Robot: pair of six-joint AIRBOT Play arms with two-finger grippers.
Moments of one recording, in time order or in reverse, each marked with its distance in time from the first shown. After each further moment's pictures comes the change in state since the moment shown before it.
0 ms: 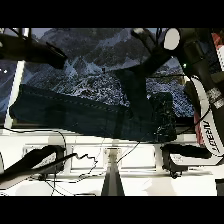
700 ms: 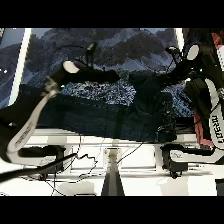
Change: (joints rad) left arm -0.293 -0.445 -0.190 -0.621 0.520 0.051; right arm -0.306 0.006 -0.203 -0.010 -0.072 0.045
